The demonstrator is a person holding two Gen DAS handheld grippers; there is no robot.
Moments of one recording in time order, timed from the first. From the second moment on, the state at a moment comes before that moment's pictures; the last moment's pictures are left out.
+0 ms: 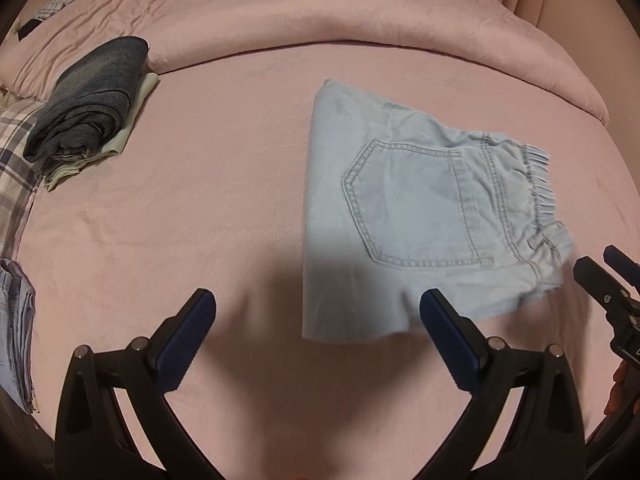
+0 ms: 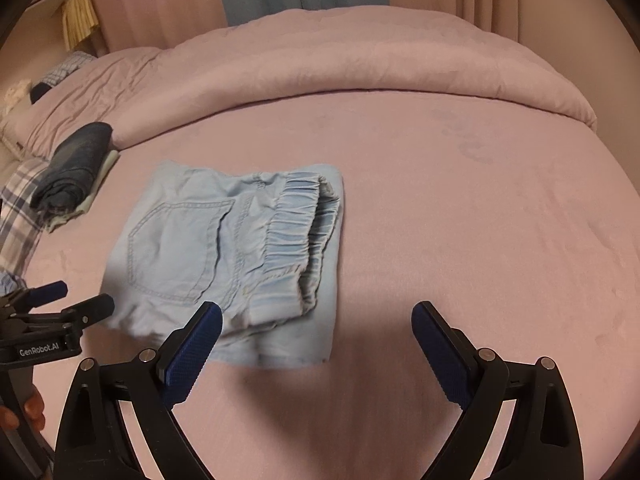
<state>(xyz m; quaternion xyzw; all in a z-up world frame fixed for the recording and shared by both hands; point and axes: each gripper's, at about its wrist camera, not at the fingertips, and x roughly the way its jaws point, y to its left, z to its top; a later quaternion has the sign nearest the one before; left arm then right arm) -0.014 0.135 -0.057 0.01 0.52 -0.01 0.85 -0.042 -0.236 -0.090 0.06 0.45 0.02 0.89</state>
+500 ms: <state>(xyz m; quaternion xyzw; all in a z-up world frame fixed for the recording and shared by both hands) -0.058 0.124 -0.030 0.01 0.50 -0.03 0.87 -0.080 -0.216 -0.068 0.05 0.42 0.05 0.90</state>
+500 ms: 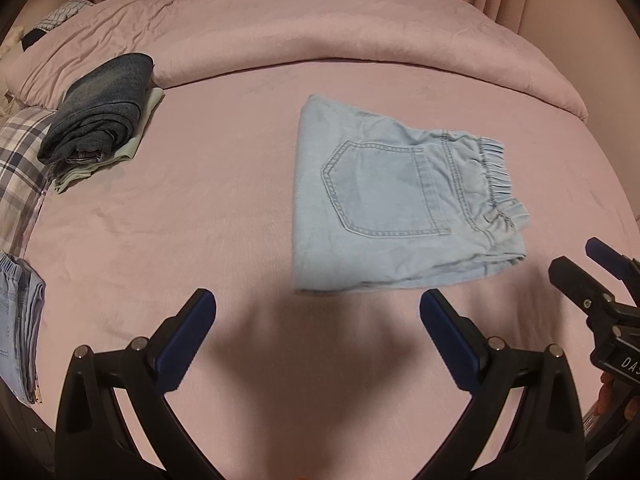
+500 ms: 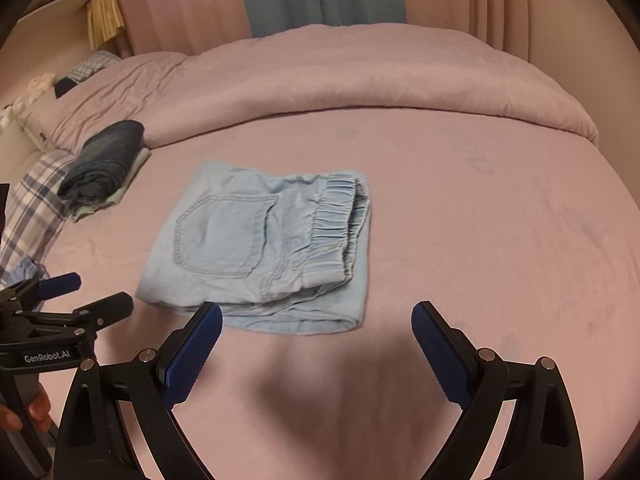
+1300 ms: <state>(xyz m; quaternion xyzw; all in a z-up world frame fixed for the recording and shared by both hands) -0.092 0.120 0.009 0.00 0.46 -0.06 0.89 -0.123 -0.194 -0.028 0.02 0.36 0.06 0.93</state>
